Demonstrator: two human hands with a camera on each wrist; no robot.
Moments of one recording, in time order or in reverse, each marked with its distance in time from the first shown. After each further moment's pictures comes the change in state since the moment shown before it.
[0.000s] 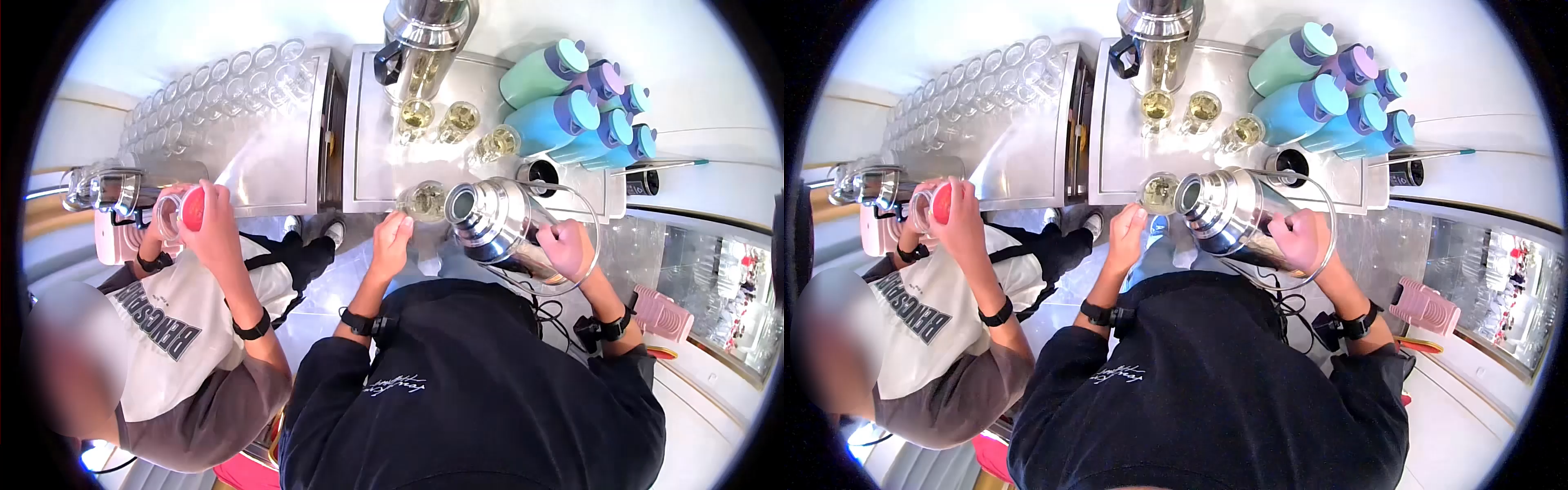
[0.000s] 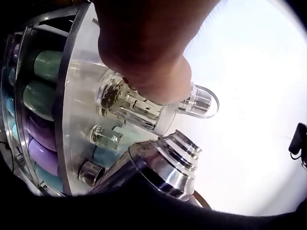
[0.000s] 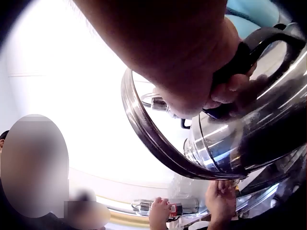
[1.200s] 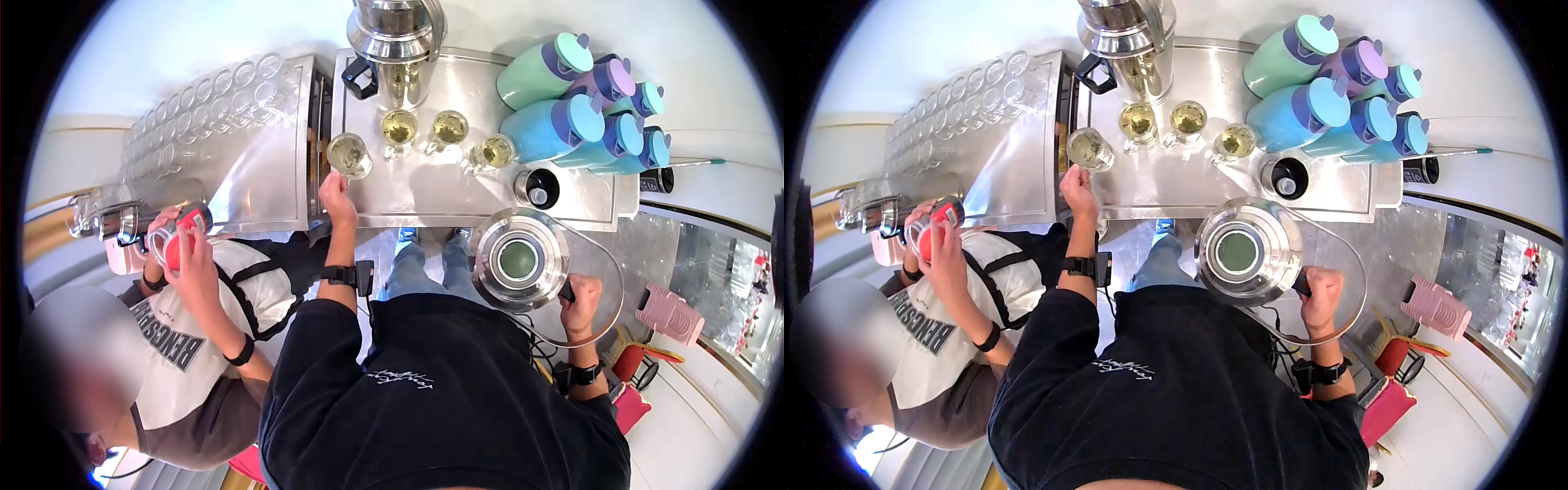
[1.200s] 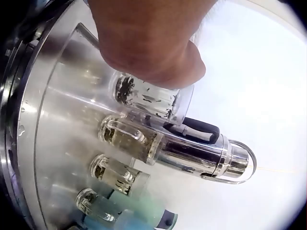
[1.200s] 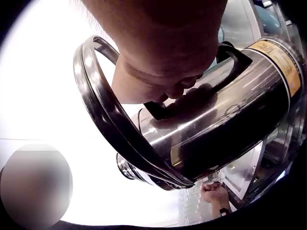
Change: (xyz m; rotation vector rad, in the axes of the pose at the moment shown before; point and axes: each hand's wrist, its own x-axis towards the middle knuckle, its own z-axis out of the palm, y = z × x) left_hand 0.121 -0.088 -0.037 -0.356 0.550 -0.121; right_hand -0.056 0.102 0.023 0.957 0.318 0.088
